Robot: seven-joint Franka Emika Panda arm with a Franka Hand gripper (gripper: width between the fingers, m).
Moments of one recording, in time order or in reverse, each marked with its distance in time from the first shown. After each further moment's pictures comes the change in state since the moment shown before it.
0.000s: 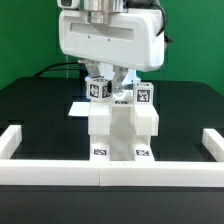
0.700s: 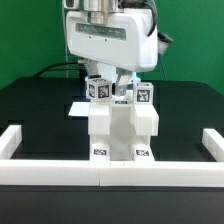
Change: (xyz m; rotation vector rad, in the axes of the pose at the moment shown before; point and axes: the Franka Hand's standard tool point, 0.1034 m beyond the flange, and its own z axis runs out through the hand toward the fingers) arm -0.002 -0.001 0.000 0.006 -0.006 0.095
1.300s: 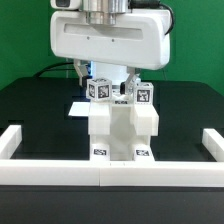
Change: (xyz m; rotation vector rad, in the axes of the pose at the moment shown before) arm 0.003 0.003 0.000 -0.002 0.000 -0.498
